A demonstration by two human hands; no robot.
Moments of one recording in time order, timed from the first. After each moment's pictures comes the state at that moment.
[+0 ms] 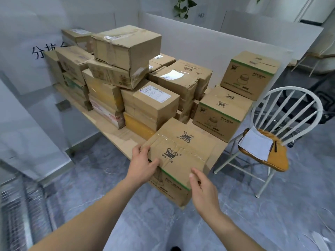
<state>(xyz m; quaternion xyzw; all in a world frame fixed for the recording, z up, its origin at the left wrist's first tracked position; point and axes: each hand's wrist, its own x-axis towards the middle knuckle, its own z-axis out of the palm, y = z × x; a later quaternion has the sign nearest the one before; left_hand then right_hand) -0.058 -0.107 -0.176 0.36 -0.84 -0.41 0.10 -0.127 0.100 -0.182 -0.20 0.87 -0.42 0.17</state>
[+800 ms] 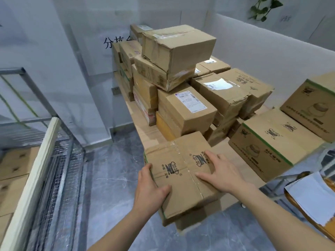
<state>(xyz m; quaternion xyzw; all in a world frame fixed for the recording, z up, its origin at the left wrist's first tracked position) -0.067 -0.047 -0.193 0.56 -0.66 -0.44 0.21 -0.316 0.014 -0.164 -0.50 0.84 -0.04 0.21</state>
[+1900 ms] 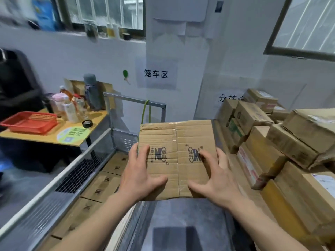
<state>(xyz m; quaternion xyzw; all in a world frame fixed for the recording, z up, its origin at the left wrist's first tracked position) 0.310 -0.175 -0.066 0.65 -0.66 -0.15 0.36 0.058 -0.180 -0.049 -0.75 0.59 -0.26 0.14</state>
